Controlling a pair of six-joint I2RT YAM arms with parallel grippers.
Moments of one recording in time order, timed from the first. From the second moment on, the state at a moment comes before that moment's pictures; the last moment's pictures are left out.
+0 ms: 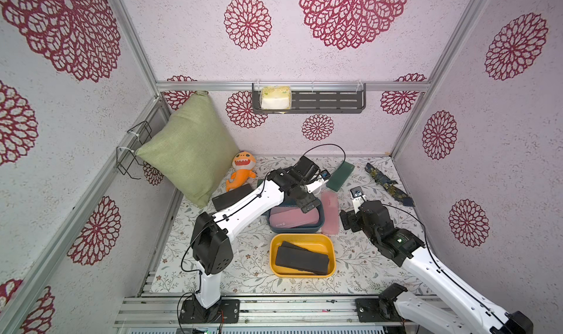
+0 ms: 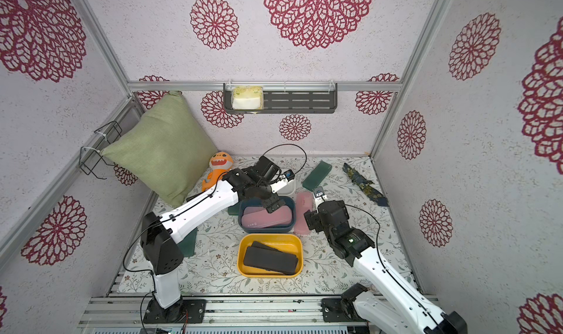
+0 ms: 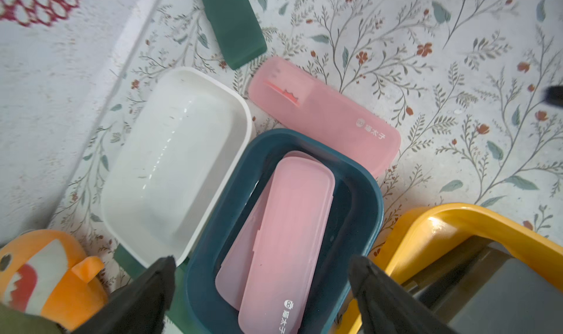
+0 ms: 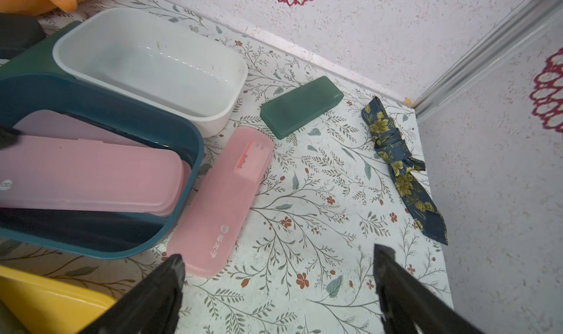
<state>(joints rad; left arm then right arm) -0.79 1.87 1.82 -0.86 -0.09 0.29 0.55 0.94 0.77 -0.46 0.39 0.00</state>
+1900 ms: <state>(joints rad) -0.49 1.62 1.46 -0.62 -0.03 -0.13 0.38 1.98 1.41 -0.53 0.21 0.42</state>
